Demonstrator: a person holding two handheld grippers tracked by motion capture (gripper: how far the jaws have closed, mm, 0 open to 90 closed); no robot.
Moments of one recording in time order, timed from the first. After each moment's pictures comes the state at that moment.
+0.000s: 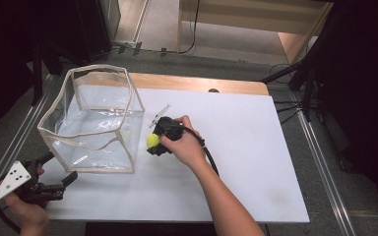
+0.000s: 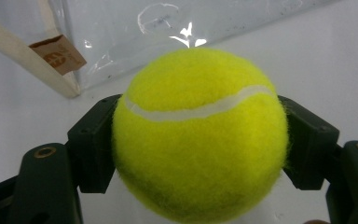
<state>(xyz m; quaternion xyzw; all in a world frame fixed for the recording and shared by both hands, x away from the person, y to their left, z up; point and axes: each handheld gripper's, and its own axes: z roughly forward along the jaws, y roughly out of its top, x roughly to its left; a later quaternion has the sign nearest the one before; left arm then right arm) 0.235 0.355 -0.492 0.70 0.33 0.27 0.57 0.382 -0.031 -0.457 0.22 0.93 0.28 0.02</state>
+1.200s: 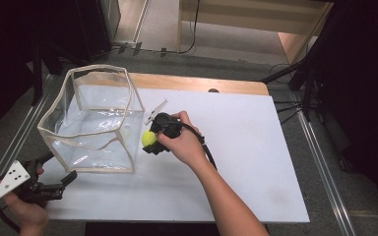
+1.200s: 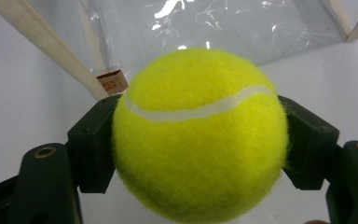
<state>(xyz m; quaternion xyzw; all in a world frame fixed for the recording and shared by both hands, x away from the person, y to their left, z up) 0.235 0.356 -0.492 0.70 0.33 0.27 0.57 0.369 -0.026 -0.420 0.20 0.93 0.29 0.02</state>
